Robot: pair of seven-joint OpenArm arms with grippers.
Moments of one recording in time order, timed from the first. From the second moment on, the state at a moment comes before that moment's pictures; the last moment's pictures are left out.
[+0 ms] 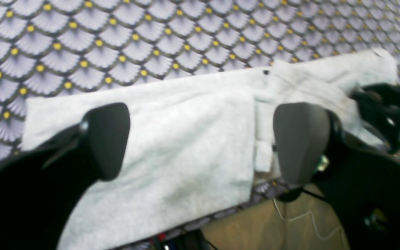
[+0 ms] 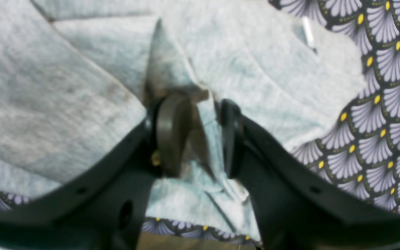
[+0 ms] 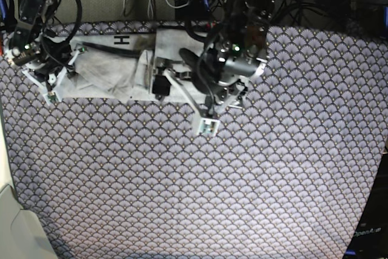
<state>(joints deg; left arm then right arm) 5.0 7.1 20.2 113.1 -5.9 5.8 68.2 -9.1 9.6 27.9 96.1 5.7 39.9 -60.4</state>
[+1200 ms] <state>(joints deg) -9.7 7.7 29.0 87.8 -6.3 5.8 67.9 -9.0 9.7 26.3 96.2 5.6 39.9 -60.4</state>
